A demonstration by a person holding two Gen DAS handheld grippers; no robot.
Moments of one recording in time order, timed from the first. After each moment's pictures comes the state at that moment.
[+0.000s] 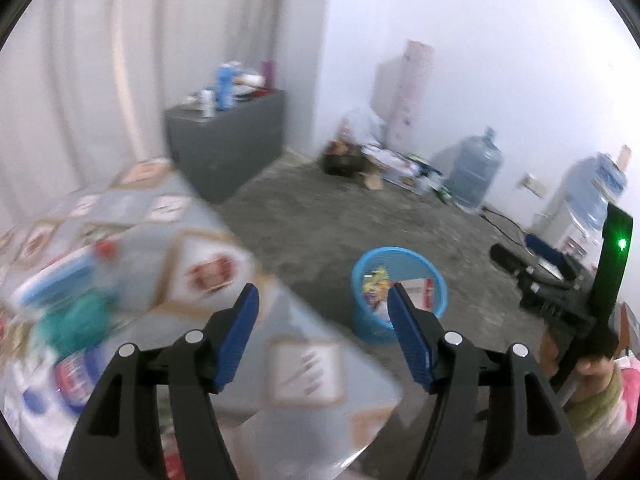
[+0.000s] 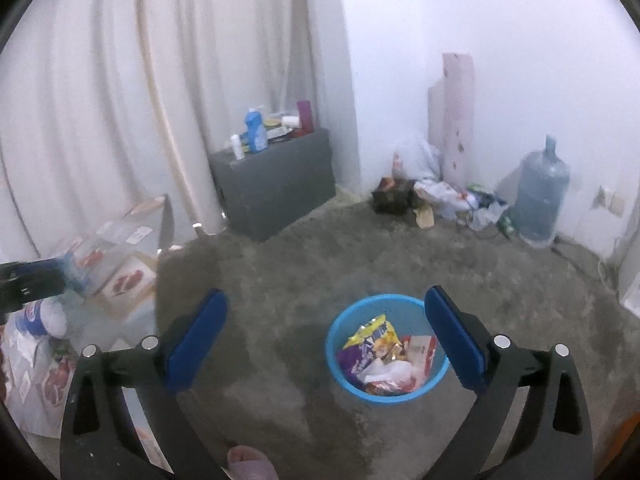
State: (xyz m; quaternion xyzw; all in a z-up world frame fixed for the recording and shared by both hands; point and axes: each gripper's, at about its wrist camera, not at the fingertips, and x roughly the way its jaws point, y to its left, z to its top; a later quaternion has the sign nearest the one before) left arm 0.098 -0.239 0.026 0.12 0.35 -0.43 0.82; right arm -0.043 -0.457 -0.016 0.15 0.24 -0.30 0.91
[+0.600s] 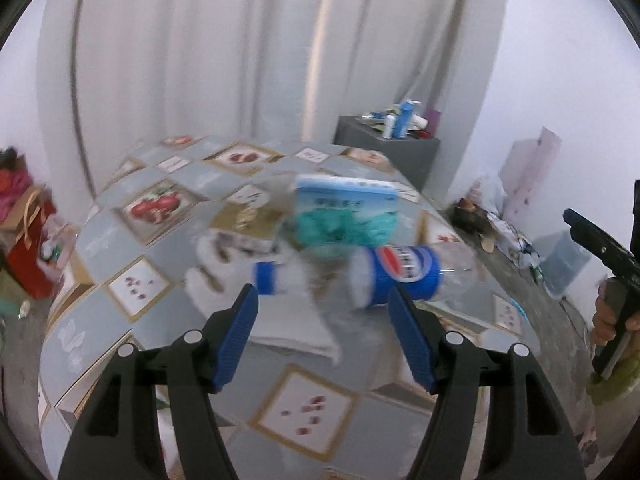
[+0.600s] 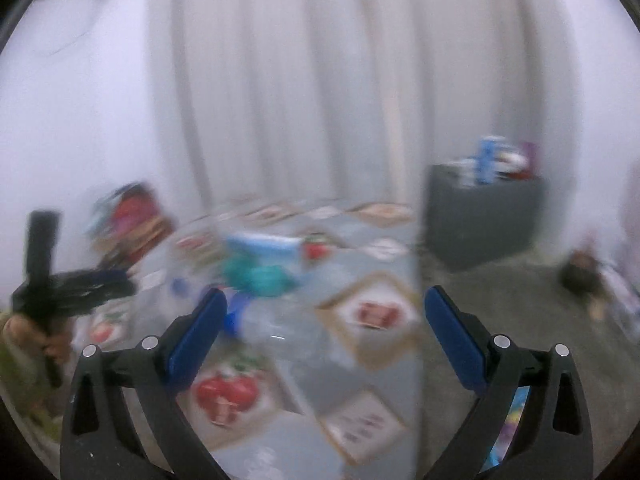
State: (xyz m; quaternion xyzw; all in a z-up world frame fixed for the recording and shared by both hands) left arm 0.145 0.032 -0.005 -0.01 0.34 -0.23 0.91; right arm 0.096 -0.332 0.030 0.04 0.24 0.09 0.97
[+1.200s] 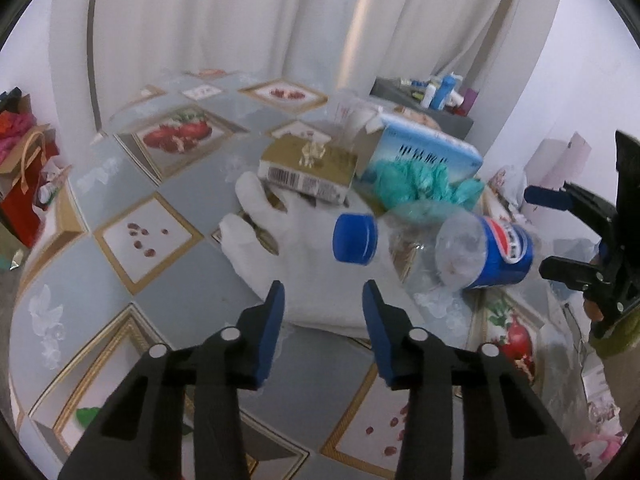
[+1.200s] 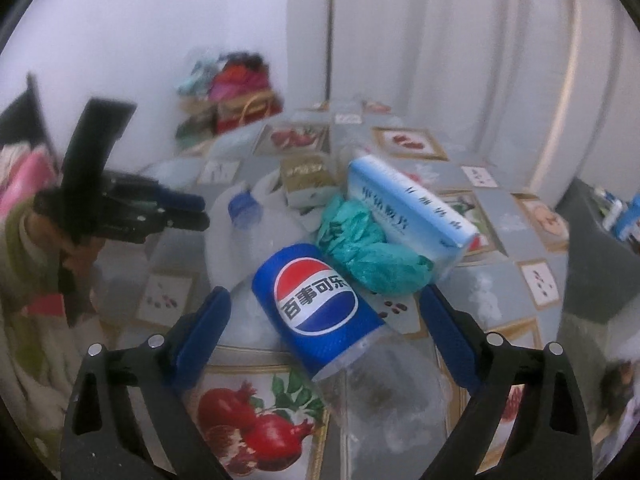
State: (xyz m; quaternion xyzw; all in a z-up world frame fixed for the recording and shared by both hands) left arm 0.205 0.057 -0.071 -0.03 0.43 -0.21 0.88; right arm 0.199 -0.234 -0.019 -0.13 0.37 0.27 0.88
